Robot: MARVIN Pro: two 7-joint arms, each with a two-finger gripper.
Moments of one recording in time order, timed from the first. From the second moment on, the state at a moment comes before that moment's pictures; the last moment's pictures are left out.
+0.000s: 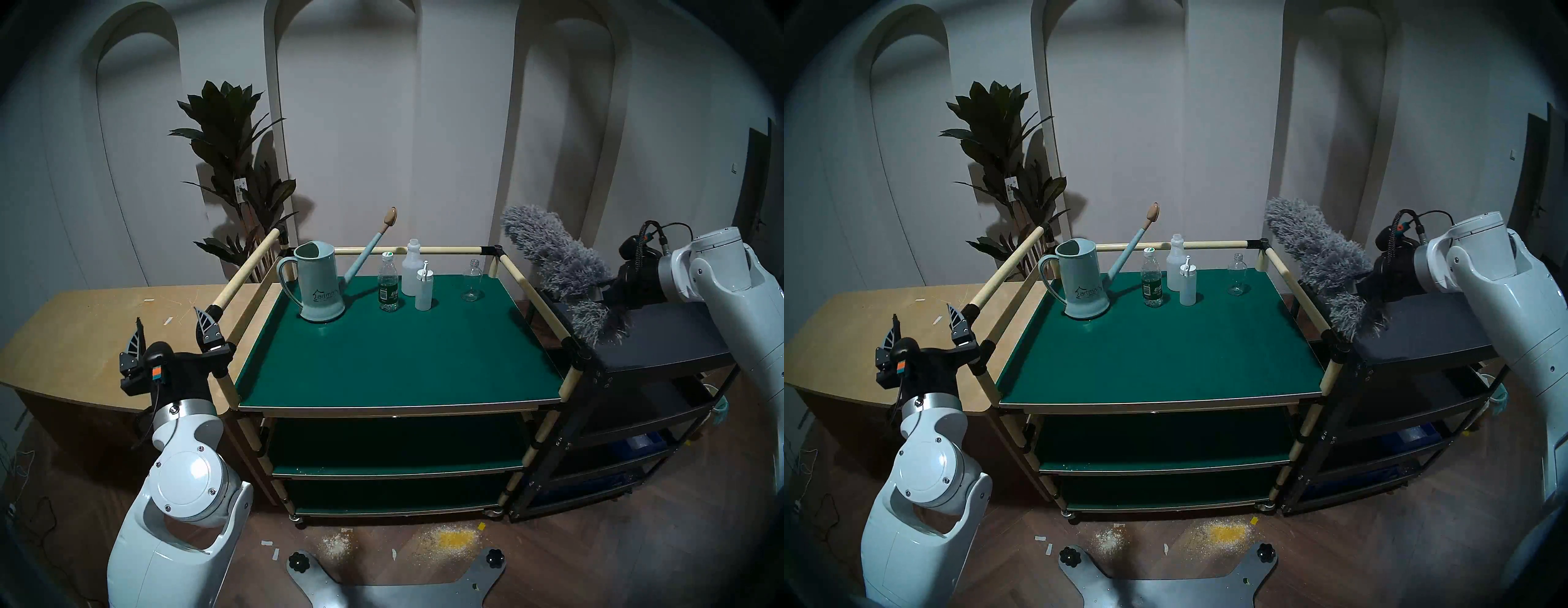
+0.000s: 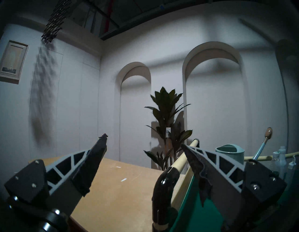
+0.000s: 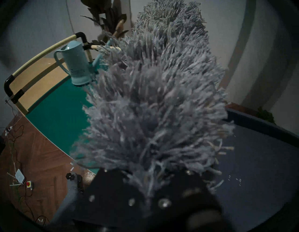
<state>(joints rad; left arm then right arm) 1.97 -1.22 -1.54 -2.23 -0.09 0.02 0.71 -1.12 -0.43 1.43 -1.56 0.78 0.96 0.58</state>
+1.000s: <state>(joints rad) 1.70 -1.15 -1.41 -2.14 -0.18 0.17 0.36 -1.41 -0.56 1.62 -1.45 0.84 0.84 0.28</state>
